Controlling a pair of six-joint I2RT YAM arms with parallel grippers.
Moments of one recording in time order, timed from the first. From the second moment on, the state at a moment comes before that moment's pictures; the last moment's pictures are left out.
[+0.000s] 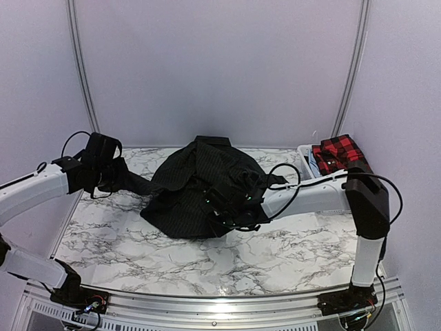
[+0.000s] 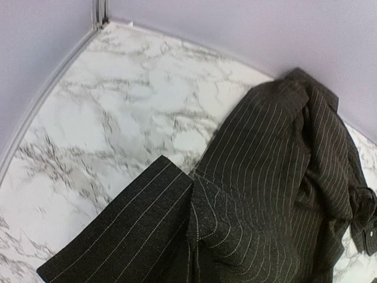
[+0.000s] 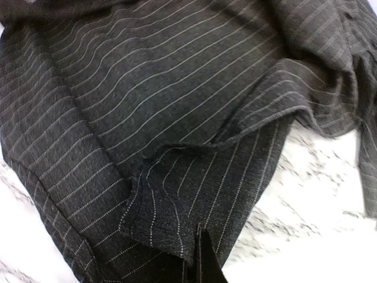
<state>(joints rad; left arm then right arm) -0.46 1.25 0.91 -0.43 -0.36 -0.69 1.06 1.97 1.35 -0.39 0.33 0.37</state>
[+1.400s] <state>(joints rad) -0.06 2.30 2.38 -0.60 -0.36 -0.38 1.09 1.50 0.86 -0.51 0.29 0.55</state>
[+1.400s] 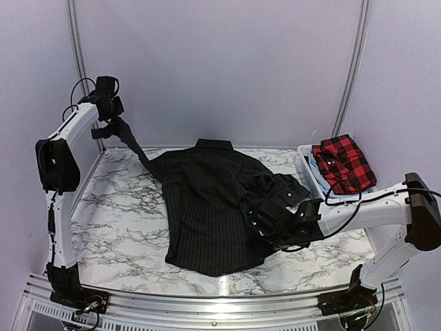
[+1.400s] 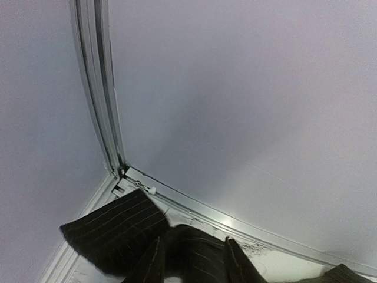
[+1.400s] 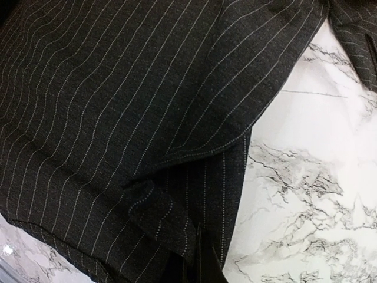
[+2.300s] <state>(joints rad) -0.48 1.73 1.41 -0.35 -0.27 -0.47 1.05 1.53 1.13 -0.53 0.35 0.52</state>
